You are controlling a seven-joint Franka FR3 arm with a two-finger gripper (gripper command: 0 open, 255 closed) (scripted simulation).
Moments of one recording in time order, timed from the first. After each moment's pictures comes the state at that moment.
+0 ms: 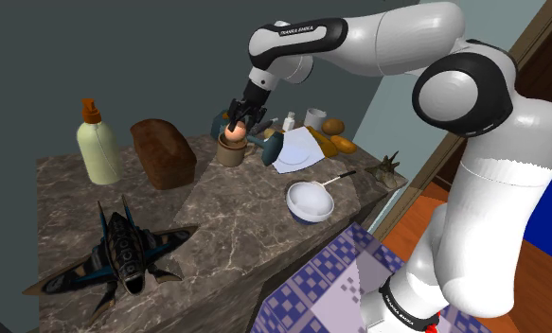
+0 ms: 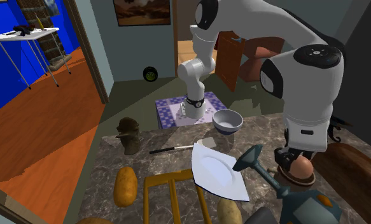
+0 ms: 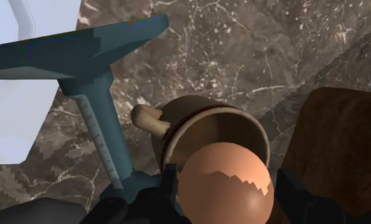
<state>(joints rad) 0.36 0.31 -0.38 -1.72 0.47 2.04 -0.23</state>
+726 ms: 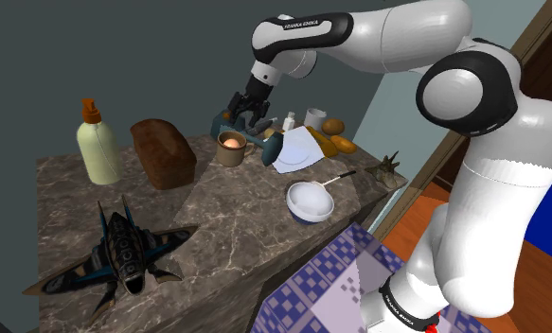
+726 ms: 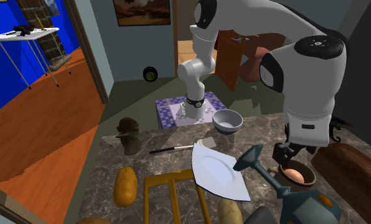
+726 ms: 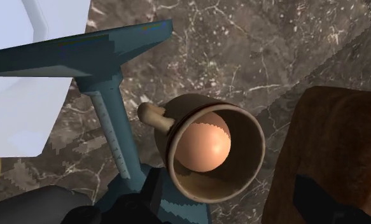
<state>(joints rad) 0.36 0.29 -0.39 -1.70 0.46 2.01 -0.23</state>
